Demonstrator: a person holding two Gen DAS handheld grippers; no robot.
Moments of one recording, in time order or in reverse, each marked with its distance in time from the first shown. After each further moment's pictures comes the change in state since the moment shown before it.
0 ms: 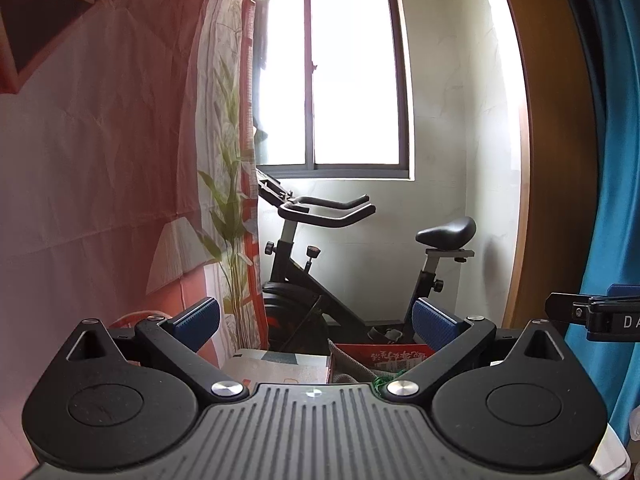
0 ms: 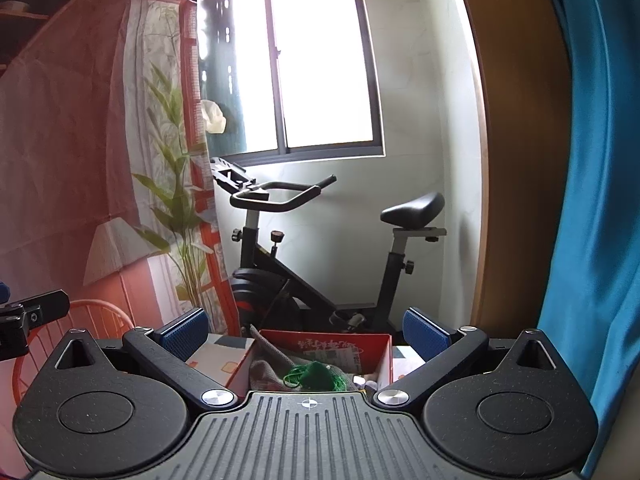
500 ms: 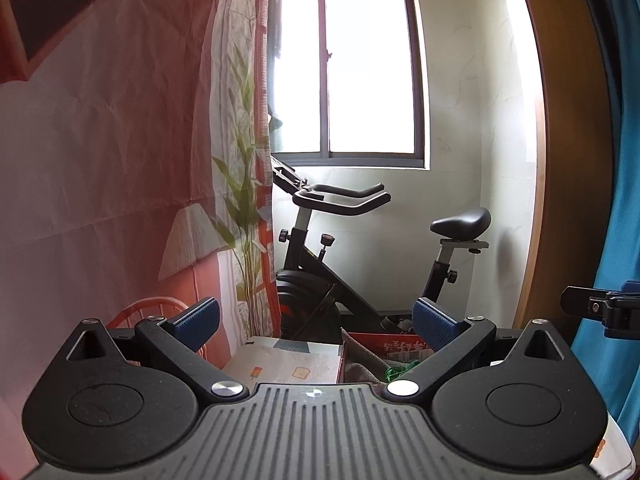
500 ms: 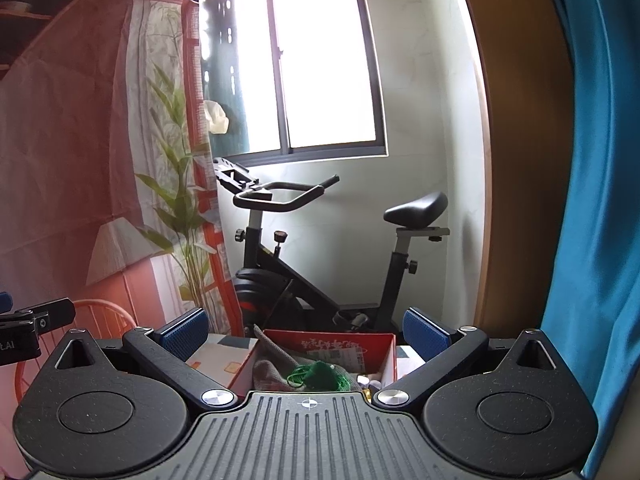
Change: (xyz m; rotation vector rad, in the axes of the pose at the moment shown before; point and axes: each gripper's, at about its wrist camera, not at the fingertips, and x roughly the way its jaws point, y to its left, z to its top) left arm 0.004 0.003 -0.002 -0.011 0.033 0.045; right arm 0.003 -0.003 0.000 0.003 0.002 0.011
